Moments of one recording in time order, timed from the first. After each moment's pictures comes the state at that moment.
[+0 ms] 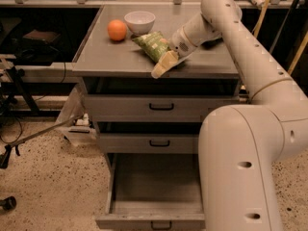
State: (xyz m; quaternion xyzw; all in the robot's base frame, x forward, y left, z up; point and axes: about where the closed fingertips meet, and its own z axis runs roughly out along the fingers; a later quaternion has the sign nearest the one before) arm 0.775 -0.034 0.814 -0.57 0.73 0.22 0.30
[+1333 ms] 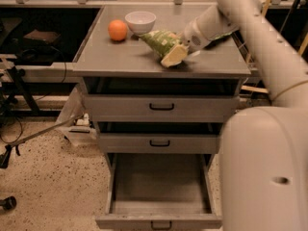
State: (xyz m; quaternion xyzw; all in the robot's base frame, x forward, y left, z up) arm 0.763 -0.067 0.850 -0.56 0.74 0.20 0.32
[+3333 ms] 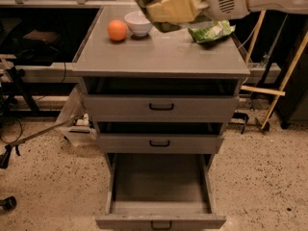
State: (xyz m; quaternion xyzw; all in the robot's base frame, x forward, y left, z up) arm 0.543 -0.024 1.090 -0.49 0.65 0.21 0.54
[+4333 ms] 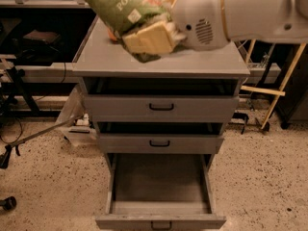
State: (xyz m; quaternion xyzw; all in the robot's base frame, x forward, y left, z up) arm 0.489 0.016 1.062 -0.50 0.66 0.25 0.51
